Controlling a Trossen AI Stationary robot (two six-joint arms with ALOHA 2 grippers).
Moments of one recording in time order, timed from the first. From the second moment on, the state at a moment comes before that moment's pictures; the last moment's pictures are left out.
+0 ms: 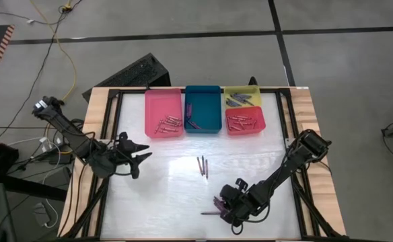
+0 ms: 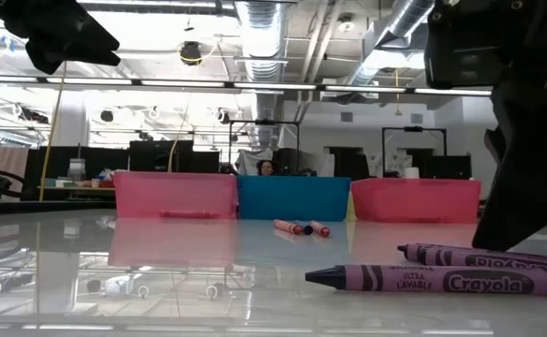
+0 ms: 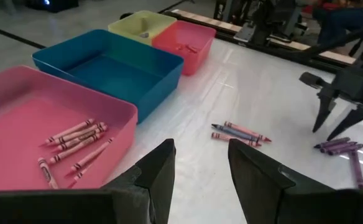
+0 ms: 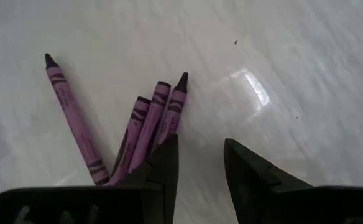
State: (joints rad) left arm -0.71 0.77 0.55 -0.33 -0.99 -0.64; right arm 0.71 1.85 1.12 -0.42 0.44 1.18
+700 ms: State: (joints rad) left arm -0.71 0.77 0.55 -0.33 -0.99 -0.65; right arm 0.68 1.85 1.18 -0.48 0.44 1.06
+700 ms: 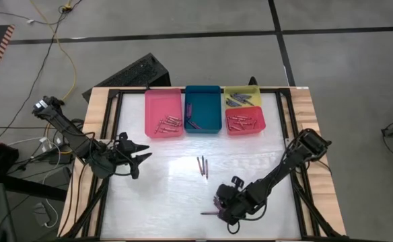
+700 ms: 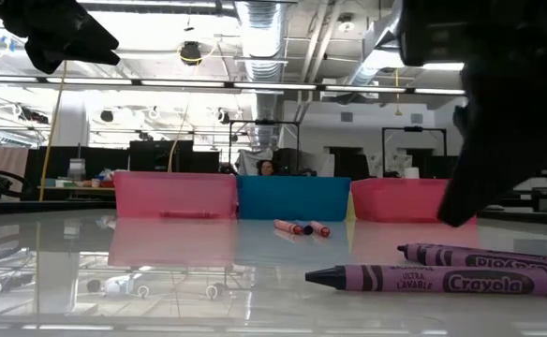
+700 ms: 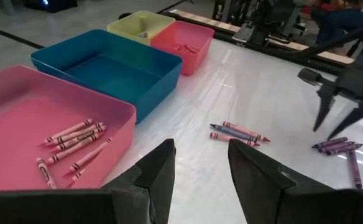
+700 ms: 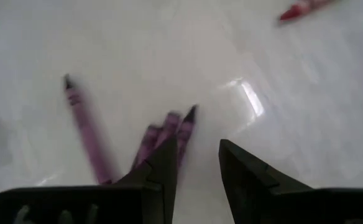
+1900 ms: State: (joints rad) left arm -0.71 0.77 0.55 -0.33 -0.99 -0.67; right arm 0.75 1.85 1.20 -0.29 0.47 0.85
